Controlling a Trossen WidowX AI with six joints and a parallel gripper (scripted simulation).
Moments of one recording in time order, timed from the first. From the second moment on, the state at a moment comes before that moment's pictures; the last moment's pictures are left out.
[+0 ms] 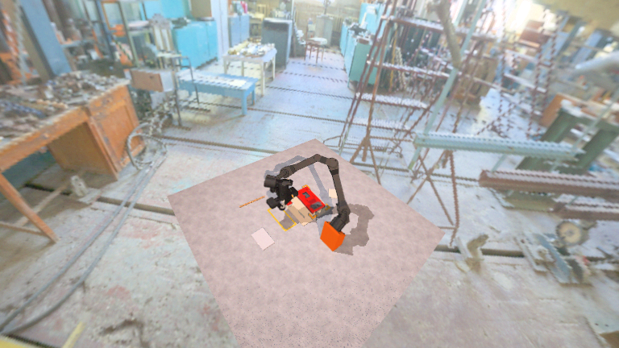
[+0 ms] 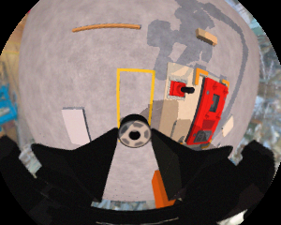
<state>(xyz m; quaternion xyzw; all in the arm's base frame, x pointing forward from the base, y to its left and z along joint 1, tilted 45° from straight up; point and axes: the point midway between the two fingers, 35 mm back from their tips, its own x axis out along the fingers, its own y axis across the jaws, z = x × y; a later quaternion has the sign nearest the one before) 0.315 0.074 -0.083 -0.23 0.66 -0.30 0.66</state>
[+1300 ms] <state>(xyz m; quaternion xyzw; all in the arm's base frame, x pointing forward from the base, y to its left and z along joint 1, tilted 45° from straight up) 0.308 0.023 -0.135 -0.24 0.66 -0.30 0.65</state>
